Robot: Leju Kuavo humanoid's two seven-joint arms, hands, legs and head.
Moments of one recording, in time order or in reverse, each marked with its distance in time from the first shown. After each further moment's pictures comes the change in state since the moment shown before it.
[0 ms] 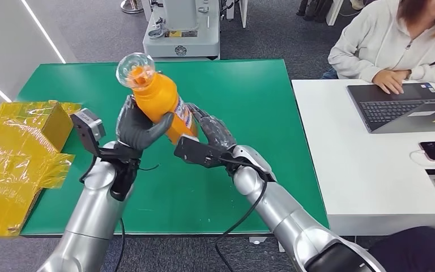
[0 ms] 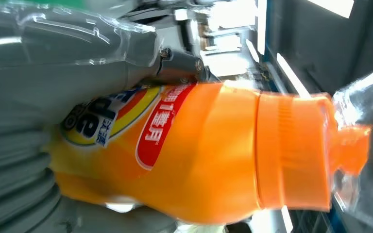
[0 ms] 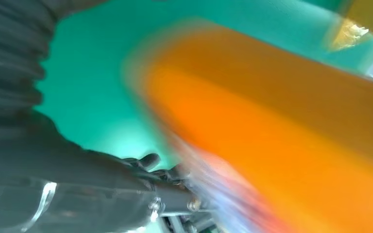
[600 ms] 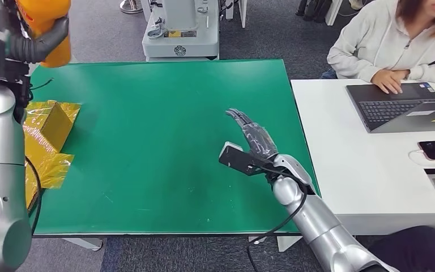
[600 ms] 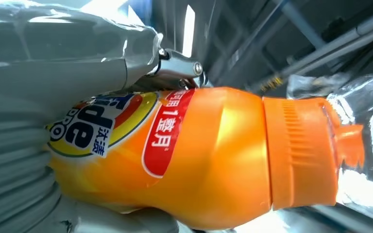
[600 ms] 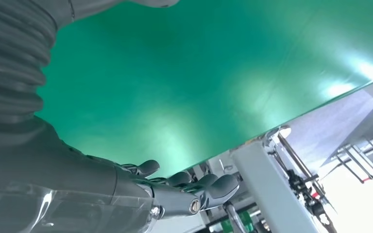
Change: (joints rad) left arm -0.437 0.298 0.175 0.168 -0.487 0.194 -0.075; right arm 0.143 -0.206 -0.083 -0.226 0.022 0.002 0.012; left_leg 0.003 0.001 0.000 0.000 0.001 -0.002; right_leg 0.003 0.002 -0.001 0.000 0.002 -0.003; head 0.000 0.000
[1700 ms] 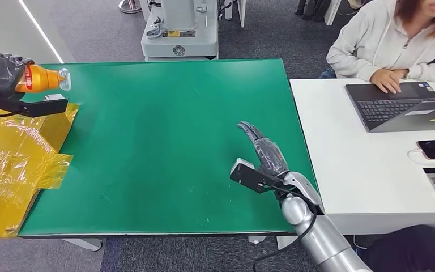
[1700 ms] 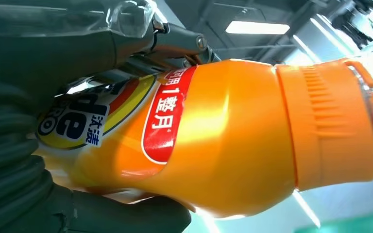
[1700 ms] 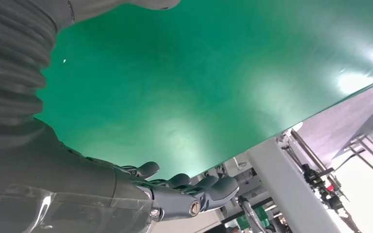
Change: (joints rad) left arm -0.159 0.280 -0.353 0.597 -1.136 0.257 0.295; right arm 0.148 -0.034 -0.059 -0.112 0.034 -0.037 -0.012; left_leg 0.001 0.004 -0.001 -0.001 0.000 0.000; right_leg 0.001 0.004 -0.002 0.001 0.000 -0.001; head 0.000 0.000
